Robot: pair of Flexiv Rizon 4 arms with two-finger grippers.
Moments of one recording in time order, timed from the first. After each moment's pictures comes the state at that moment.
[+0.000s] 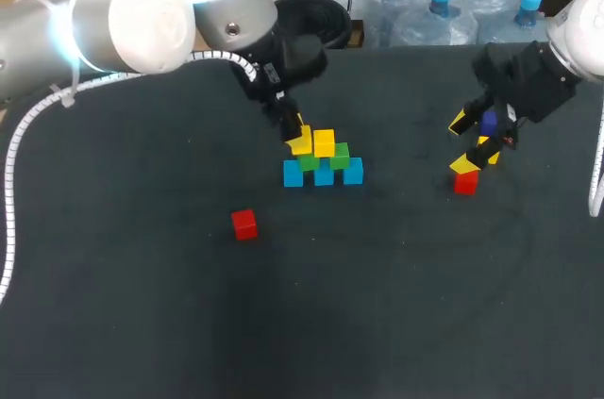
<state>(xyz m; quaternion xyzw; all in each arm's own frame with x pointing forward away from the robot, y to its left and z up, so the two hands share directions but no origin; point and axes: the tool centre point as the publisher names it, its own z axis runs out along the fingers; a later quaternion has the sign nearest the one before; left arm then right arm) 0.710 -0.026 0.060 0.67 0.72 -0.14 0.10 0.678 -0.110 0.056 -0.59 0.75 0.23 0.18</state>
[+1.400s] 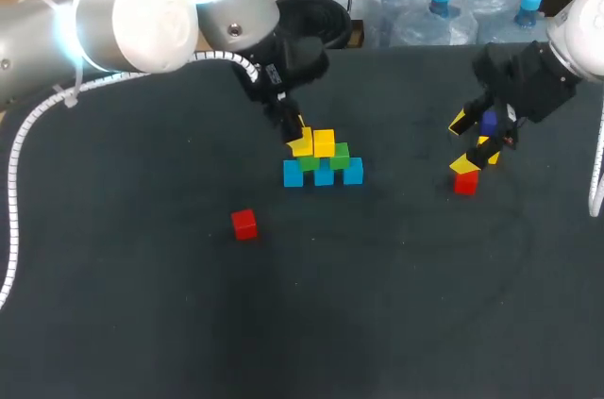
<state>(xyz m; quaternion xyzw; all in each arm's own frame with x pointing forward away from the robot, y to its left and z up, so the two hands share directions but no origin) 0.711 -0.026 0.056 0.67 0.72 -0.14 0.09 0.678 -0.110 0.056 -0.59 0.75 0.23 0.18</state>
